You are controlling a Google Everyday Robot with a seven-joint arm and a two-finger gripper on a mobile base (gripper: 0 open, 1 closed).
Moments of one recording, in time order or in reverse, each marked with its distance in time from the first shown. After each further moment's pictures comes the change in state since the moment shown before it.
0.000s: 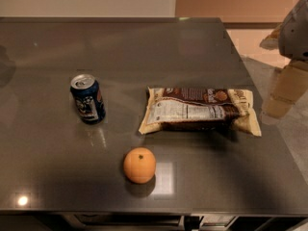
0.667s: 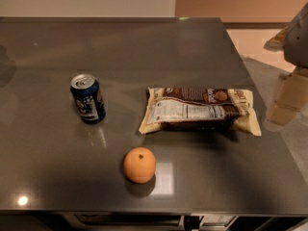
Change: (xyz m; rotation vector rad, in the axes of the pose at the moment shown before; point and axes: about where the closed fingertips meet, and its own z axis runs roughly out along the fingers) arm 0.004 0.008 -0.002 0.036 0.007 -0.018
